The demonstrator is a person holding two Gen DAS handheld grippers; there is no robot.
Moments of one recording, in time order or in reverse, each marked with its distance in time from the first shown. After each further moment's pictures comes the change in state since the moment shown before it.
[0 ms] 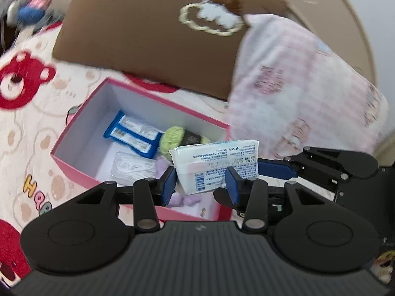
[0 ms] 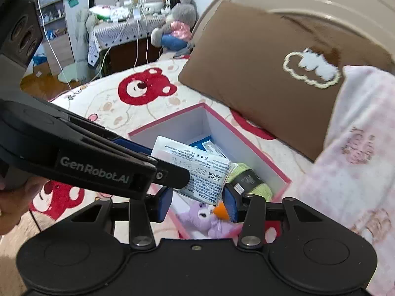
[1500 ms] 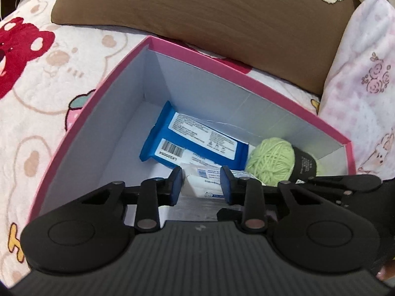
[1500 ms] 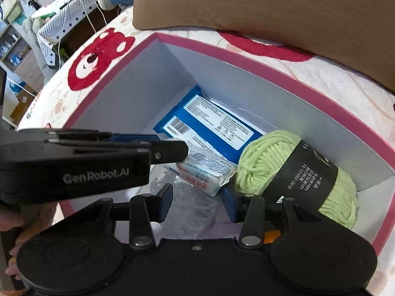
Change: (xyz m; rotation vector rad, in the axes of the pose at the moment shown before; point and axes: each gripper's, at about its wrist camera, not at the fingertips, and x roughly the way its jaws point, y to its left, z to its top) left arm 0.180 0.123 0.032 -0.019 0.104 0.093; right arm 0.221 -0.052 0.007 0.353 0.249 0.137
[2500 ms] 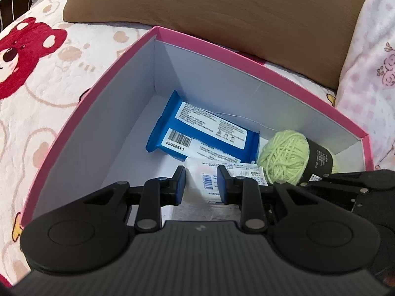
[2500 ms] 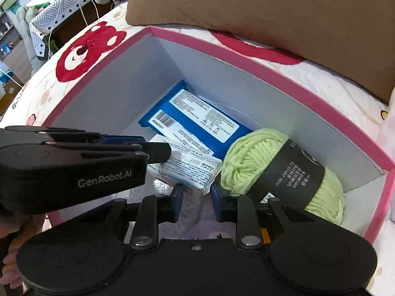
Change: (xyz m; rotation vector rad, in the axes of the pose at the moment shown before) left arm 0.007 -0.009 -0.011 -0.005 -0.003 0.095; right arm 0.005 0.004 -0.005 -0.054 0.000 -0.111
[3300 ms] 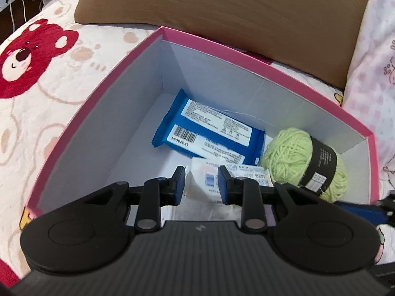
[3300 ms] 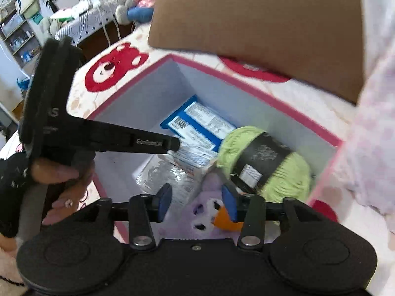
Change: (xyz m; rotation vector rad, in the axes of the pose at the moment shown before) left arm -0.013 -0.016 -0.008 -0.011 -0.003 0.070; right arm -0.085 -0.013 -0.049 -0.038 -0.139 0.054
